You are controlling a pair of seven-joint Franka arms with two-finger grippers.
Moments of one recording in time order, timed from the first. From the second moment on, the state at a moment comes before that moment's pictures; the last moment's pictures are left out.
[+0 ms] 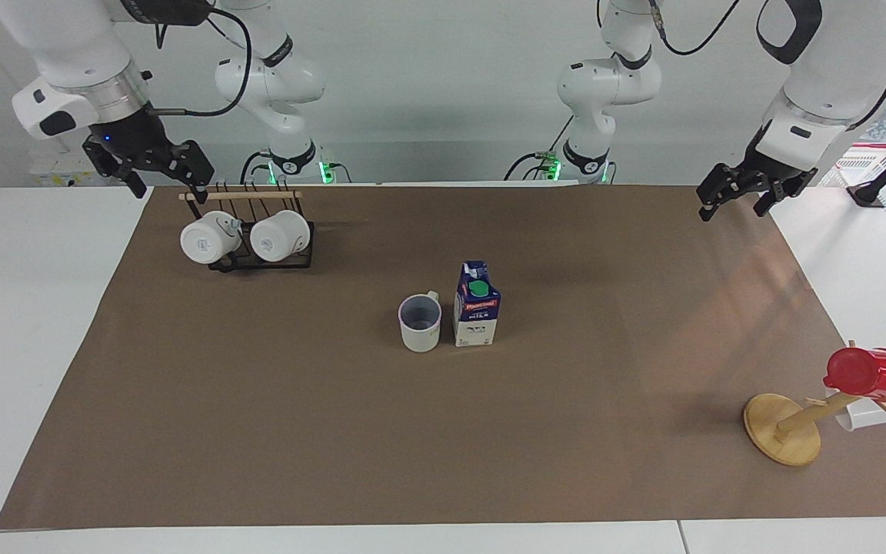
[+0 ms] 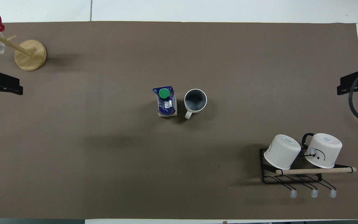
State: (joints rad) left arm 0.01 0.00 -0.05 -1.57 0.00 1.56 -0.05; right arm 0.02 0.00 -0.04 -1.49 -0.02 1.45 0.12
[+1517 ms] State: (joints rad) left arm 0.00 -0.01 -0.06 -1.58 0.00 1.55 0.02; right arm 0.08 0.00 -0.10 -1.49 -0.02 1.45 0.03
